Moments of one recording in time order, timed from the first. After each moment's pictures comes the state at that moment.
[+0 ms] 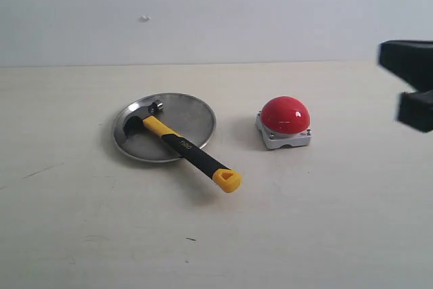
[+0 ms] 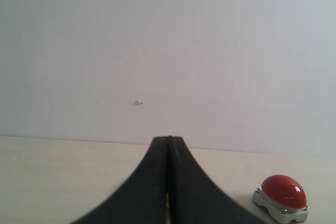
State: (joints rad) left arm -0.05 0.02 -0.04 -1.74 0.22 1.51; right arm 0.25 0.74 -0.47 1.50 0.10 -1.45
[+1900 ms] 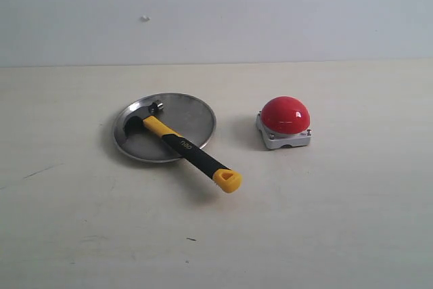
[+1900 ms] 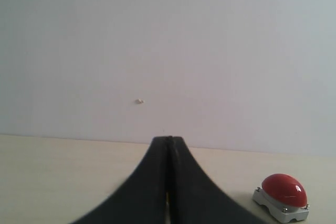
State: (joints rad) left arm -0.05 0.02 -0.04 -1.74 0.22 1.51; right arm 0.06 0.01 0.00 -0.15 0.34 0.18
